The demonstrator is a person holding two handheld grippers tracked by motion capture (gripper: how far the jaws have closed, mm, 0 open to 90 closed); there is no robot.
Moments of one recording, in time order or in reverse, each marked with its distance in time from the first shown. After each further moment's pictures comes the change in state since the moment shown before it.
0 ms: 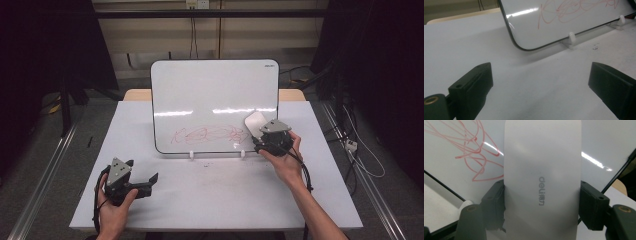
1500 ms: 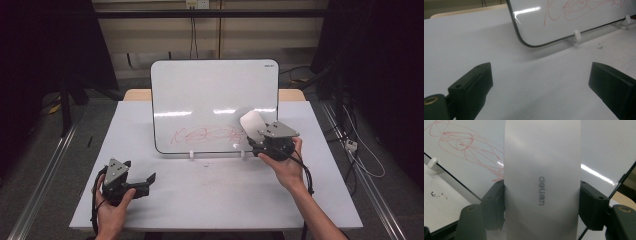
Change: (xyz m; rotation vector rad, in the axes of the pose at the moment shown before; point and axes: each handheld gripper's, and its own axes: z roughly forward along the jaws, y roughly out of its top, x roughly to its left) left arm 0.006 -0.004 -0.001 0.009 0.013 -0.032; right arm 0.012 0.011 -0.033 -0.152 0.081 0.012
